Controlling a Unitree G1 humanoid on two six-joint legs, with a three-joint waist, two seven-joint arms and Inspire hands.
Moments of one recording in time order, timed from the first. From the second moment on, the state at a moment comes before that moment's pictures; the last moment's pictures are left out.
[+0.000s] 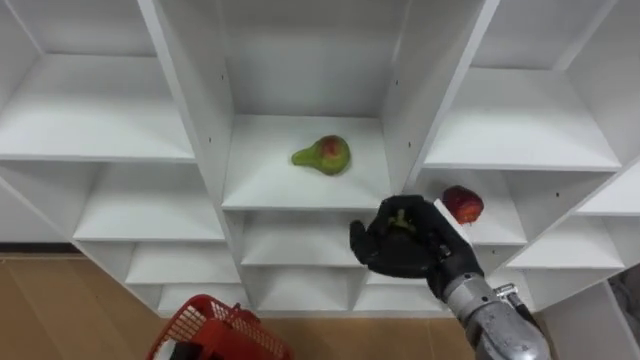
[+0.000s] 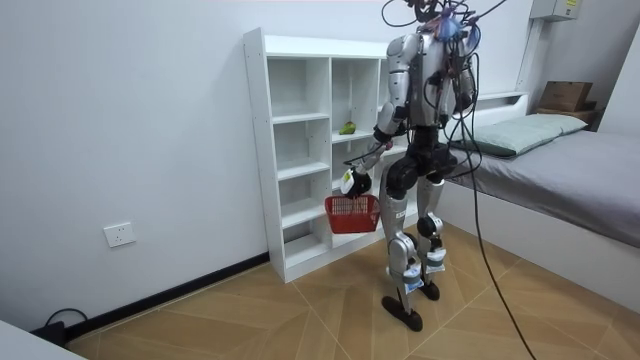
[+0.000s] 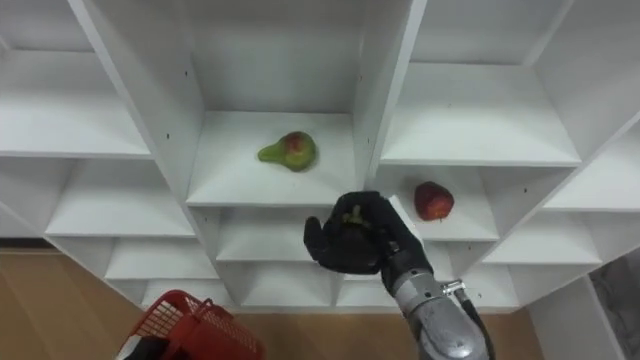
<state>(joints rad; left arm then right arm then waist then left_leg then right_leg) 0.08 0.18 -0.14 0.89 0.20 0.04 0.17 0.16 -0.25 0.27 0.14 0.20 -0.02 0.11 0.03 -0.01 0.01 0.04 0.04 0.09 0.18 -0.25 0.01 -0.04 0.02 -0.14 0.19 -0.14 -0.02</state>
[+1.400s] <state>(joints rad) -0.10 0.15 -0.33 0.84 0.07 -0.05 -0.05 -0.19 -0.17 0.45 0.78 0.15 -0.06 0.07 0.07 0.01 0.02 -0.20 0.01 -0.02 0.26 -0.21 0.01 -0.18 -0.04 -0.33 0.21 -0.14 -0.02</state>
